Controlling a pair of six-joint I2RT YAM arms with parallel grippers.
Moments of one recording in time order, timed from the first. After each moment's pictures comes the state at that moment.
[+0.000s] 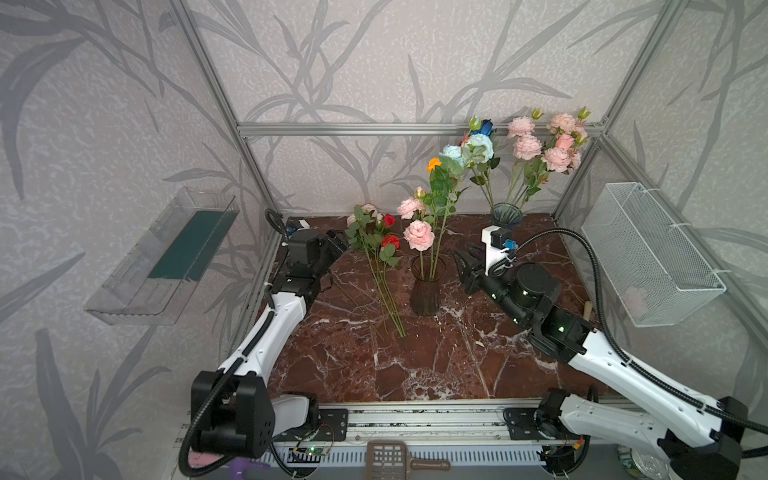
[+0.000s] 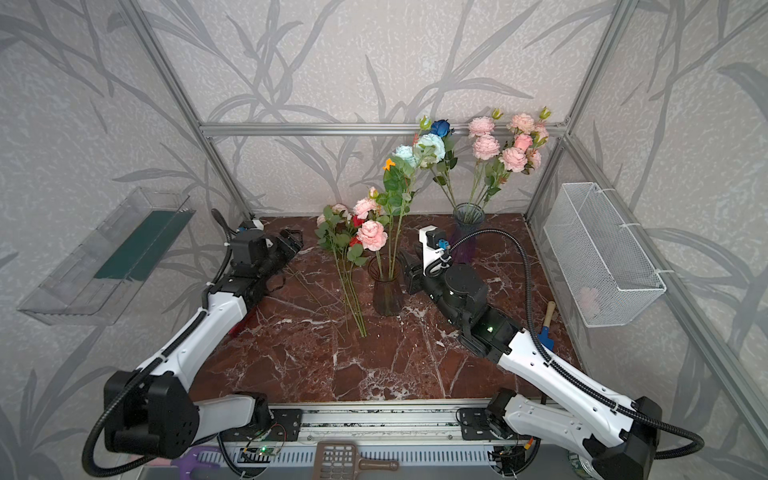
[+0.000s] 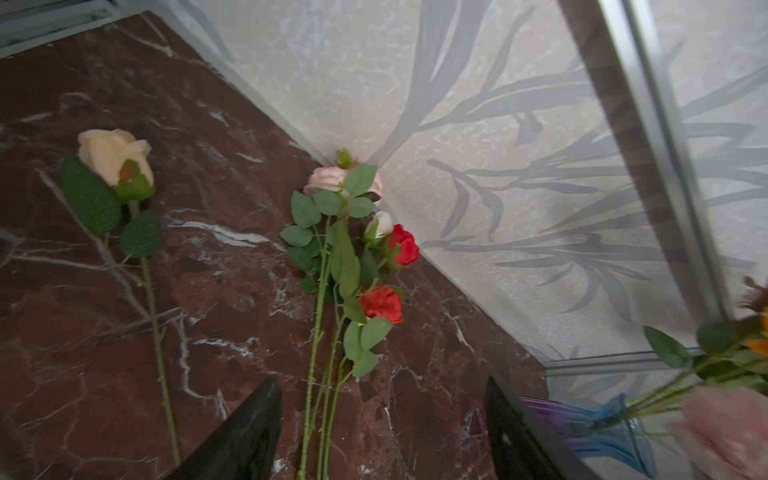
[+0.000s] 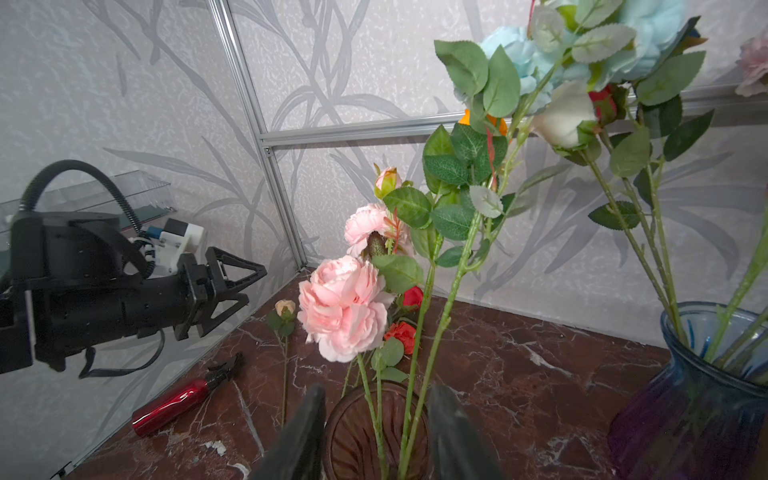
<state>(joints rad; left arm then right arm) -0.08 1.32 0.98 -0.14 0.00 -0.82 0.82 0.96 0.91 0.04 0.28 0.19</state>
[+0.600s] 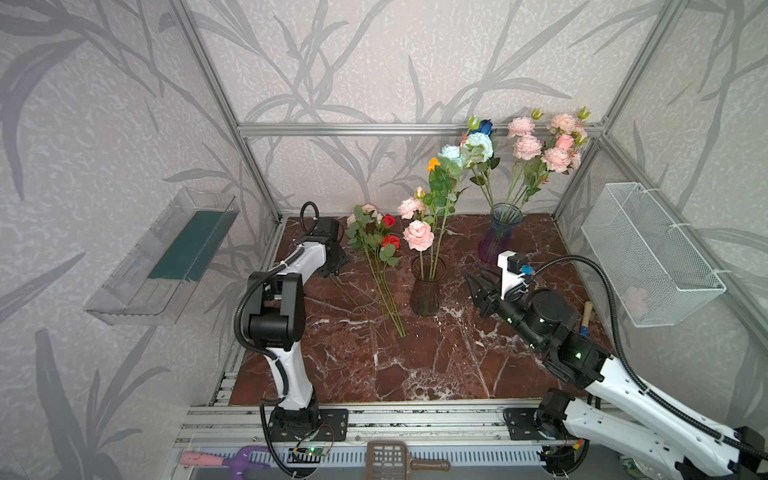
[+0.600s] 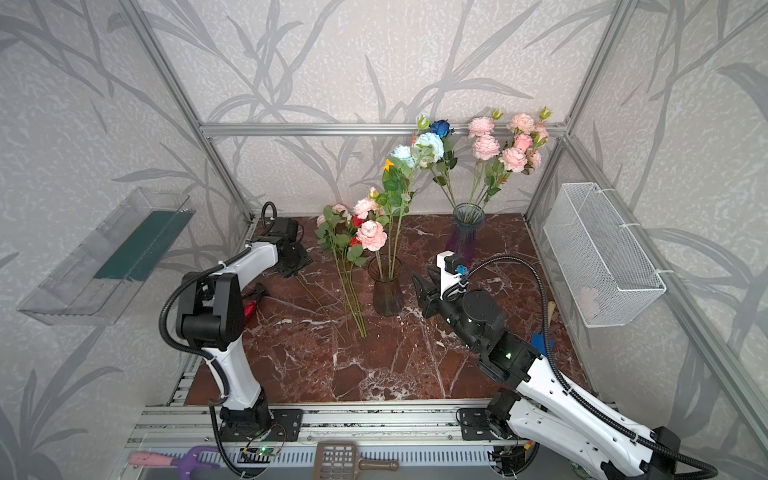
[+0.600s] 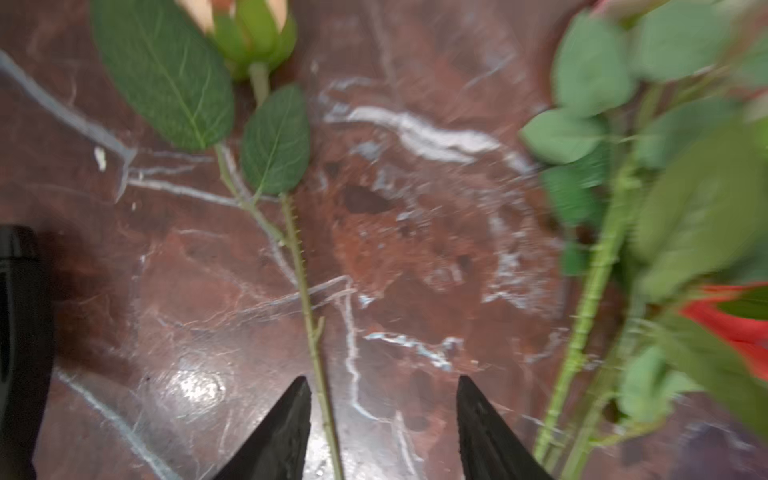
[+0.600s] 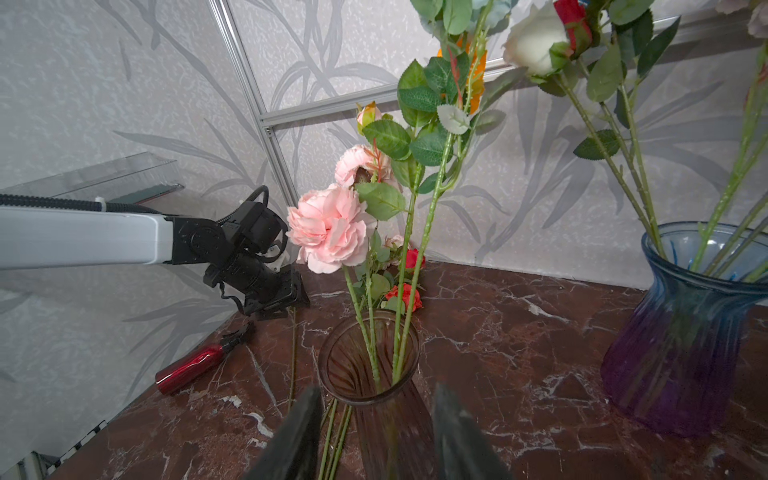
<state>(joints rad) -0.05 1.95 1.42 -0.64 -0.12 -0.69 0.82 0.75 0.70 0.01 0.26 0.25</state>
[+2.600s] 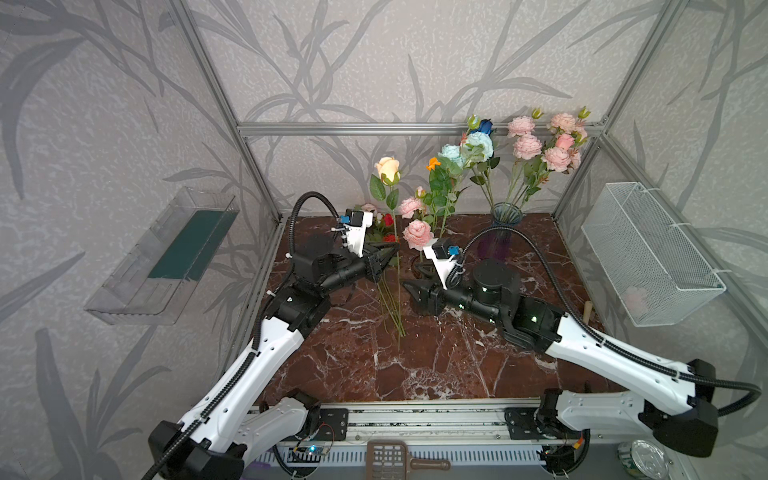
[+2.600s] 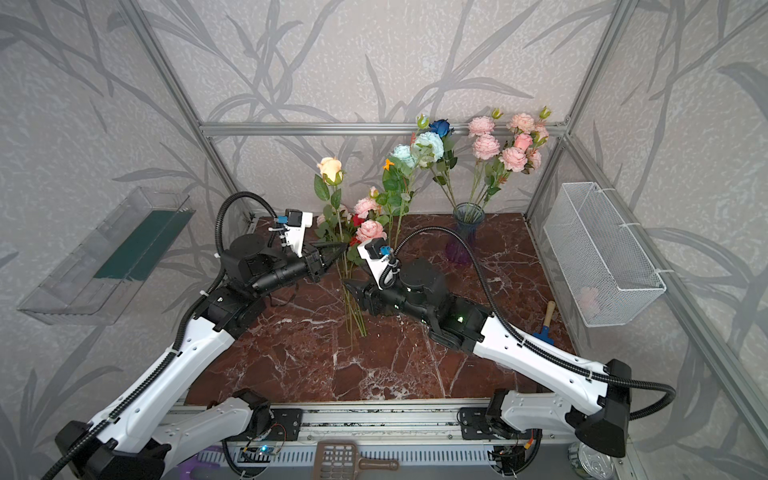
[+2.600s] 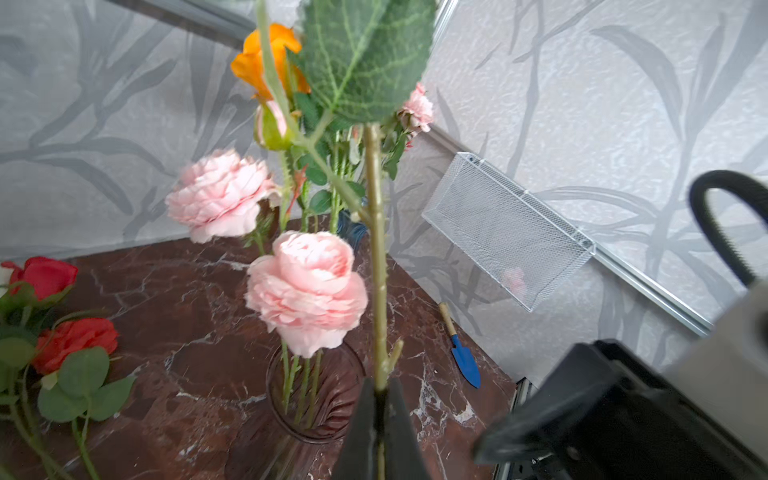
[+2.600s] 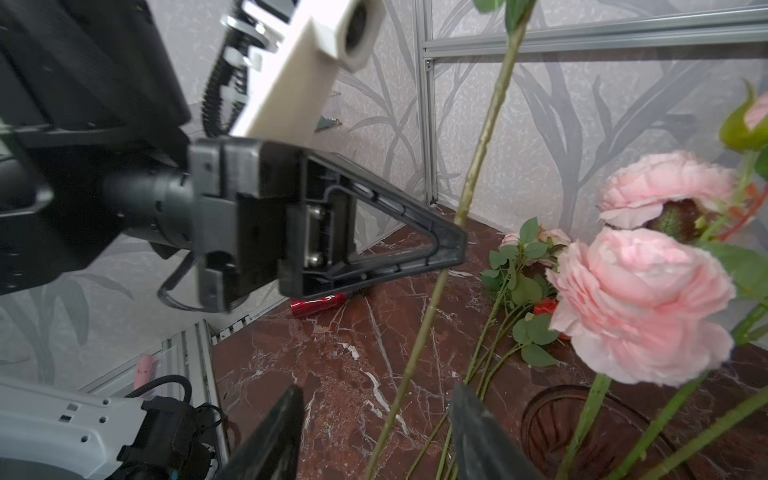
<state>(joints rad) -0.43 1.02 1.05 -0.09 0.51 -0.42 1.01 1.23 1.18 -0.13 0.01 0.18</state>
